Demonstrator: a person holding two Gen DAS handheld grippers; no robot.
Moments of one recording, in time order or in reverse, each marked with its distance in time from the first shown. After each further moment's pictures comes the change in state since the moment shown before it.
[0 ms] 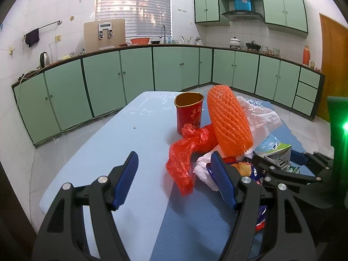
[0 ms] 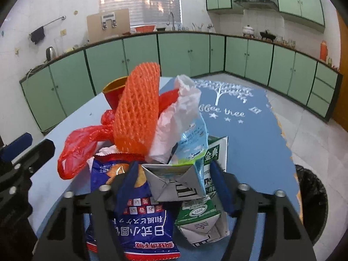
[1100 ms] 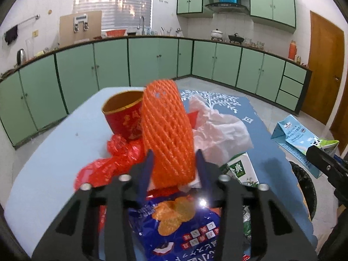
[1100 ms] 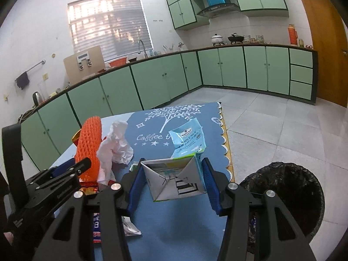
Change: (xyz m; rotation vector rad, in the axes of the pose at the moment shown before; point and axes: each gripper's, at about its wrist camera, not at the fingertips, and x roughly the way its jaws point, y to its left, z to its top) left arm 0.071 -0.088 0.022 0.009 0.067 -0.140; right arm -0.058 -0.119 0.003 0.205 -0.174 -0.041
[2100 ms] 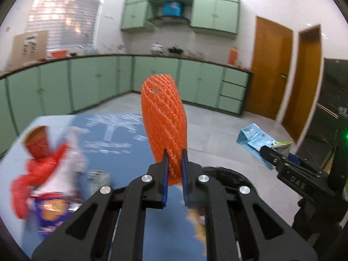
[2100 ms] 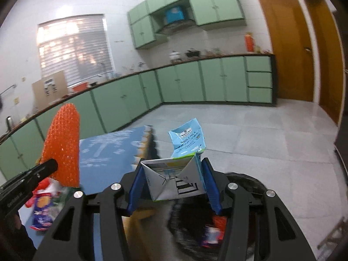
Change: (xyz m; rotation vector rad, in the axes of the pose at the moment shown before) left arm -0.058 -0.166 0.002 0.134 -0.088 -0.381; right arm -0.084 -0.156 0.010 0.112 -0.122 -0.232
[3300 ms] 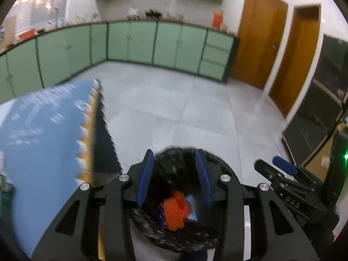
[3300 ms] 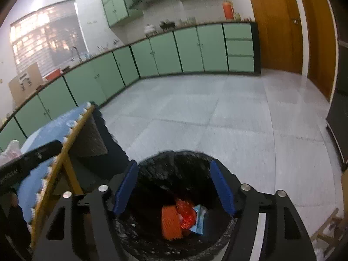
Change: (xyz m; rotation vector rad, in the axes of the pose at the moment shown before) left arm 0.148 -0.071 -0.007 0.012 0.189 -0.067; right arm 0.075 -0.147 -0.017 0.057 0.165 -0.067
